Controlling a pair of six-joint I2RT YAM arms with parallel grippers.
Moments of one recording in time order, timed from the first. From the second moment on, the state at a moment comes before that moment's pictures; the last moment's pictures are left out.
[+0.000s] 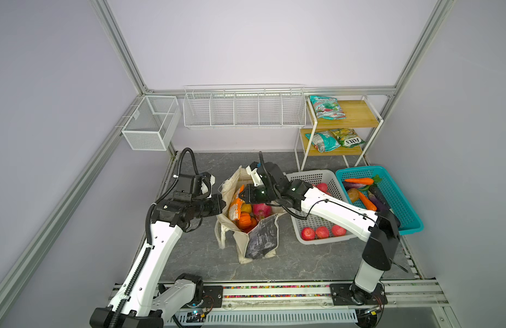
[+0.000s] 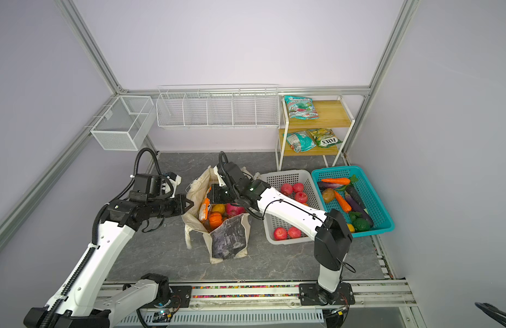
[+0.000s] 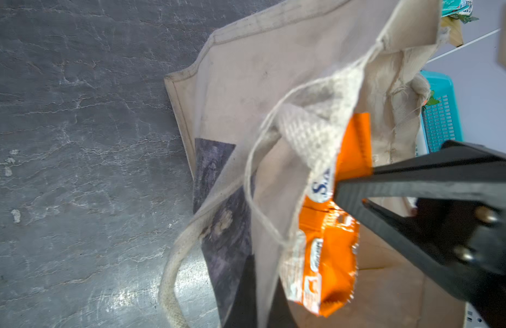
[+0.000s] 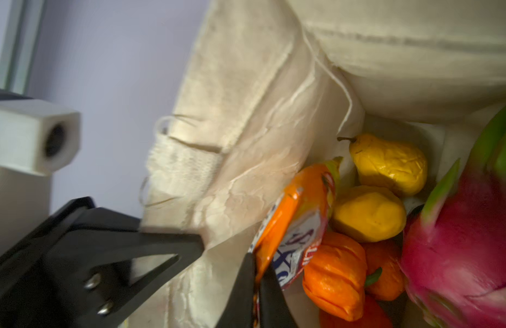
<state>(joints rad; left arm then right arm) -0.26 1.04 1.13 -0.96 0.34 -0.37 0.93 1.81 1.60 -0.43 -0.25 0.76</state>
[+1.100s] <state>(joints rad) -0.26 1.02 1.12 -0.96 0.37 -0.39 0.82 1.40 1.51 -0.74 0.10 0.52</state>
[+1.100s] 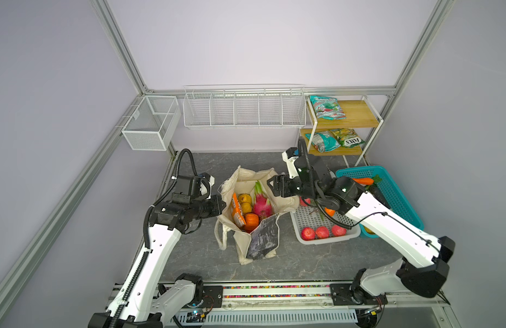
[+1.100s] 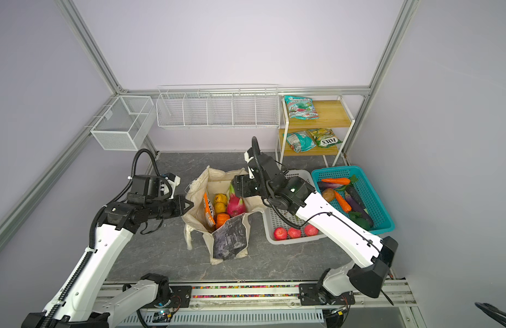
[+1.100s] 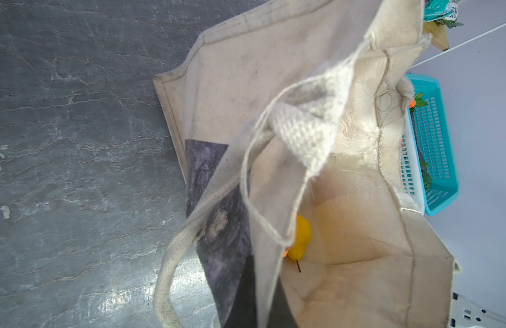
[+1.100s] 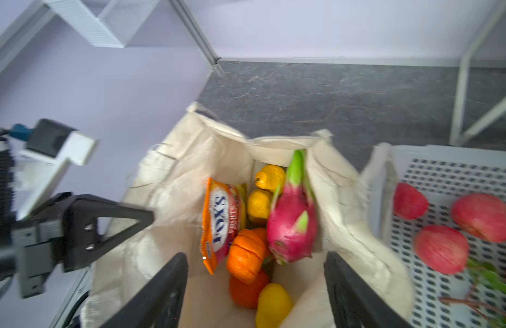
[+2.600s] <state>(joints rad) -0.27 1.06 1.31 -1.09 0.31 -0.42 0.71 1.48 1.54 -0.82 -0.26 0.46</state>
